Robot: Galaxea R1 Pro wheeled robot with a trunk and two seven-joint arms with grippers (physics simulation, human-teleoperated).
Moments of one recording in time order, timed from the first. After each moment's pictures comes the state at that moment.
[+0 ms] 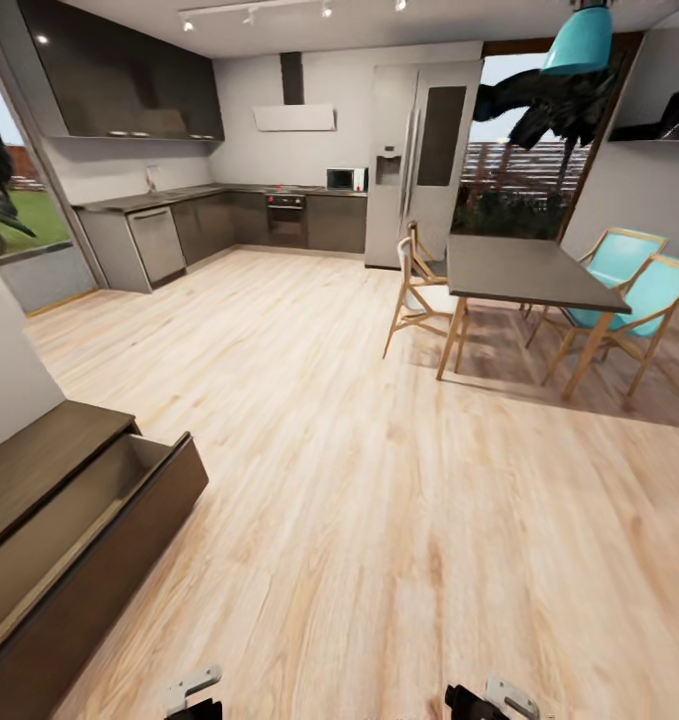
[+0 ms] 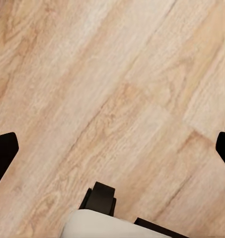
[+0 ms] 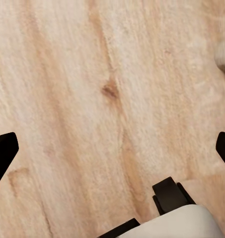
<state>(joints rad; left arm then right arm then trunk) -0.33 0.04 -0.31 -0.41 0.60 0.07 0.33 -0.49 0.02 0.15 -0.08 -0.65 -0.09 -0.16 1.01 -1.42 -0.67</state>
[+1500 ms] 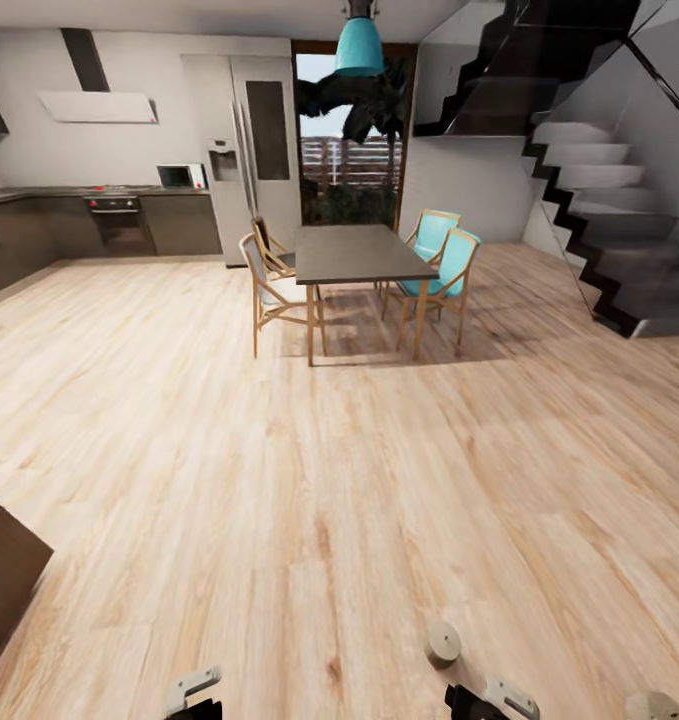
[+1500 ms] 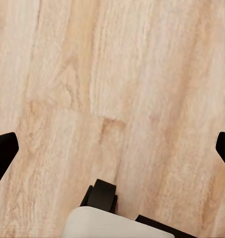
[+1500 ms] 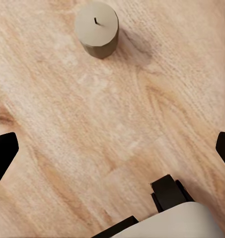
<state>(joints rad) -0.33 0.04 -0.31 -0.41 0.60 0.07 0.33 -0.49 0.02 0.15 -0.08 -0.65 -0.09 -0.16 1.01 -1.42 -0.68</state>
